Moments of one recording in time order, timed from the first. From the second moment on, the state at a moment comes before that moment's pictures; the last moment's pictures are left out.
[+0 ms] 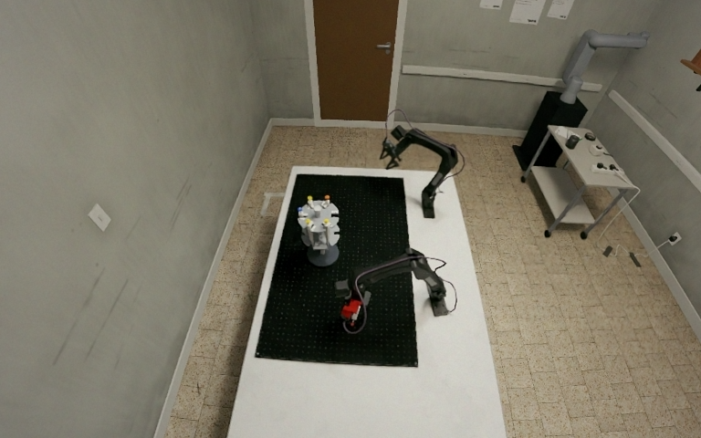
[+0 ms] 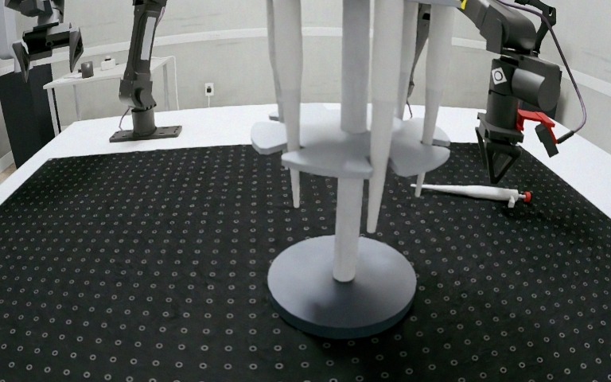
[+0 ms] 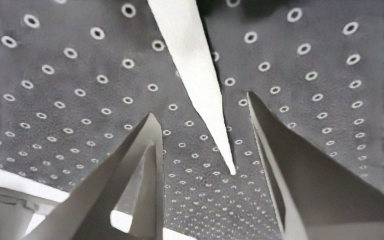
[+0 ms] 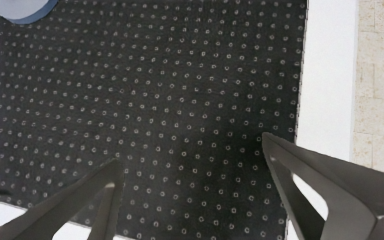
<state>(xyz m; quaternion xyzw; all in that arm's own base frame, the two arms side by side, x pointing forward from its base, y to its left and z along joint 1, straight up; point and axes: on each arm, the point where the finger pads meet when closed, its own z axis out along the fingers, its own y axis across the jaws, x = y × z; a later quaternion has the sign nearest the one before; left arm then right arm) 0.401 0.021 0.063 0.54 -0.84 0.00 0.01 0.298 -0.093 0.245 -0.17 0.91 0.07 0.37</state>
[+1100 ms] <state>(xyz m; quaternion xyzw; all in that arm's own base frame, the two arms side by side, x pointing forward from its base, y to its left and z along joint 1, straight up) 0.398 0.021 0.033 0.54 -0.84 0.00 0.01 0.298 -0.093 0.245 -0.17 0.91 0.07 0.37</state>
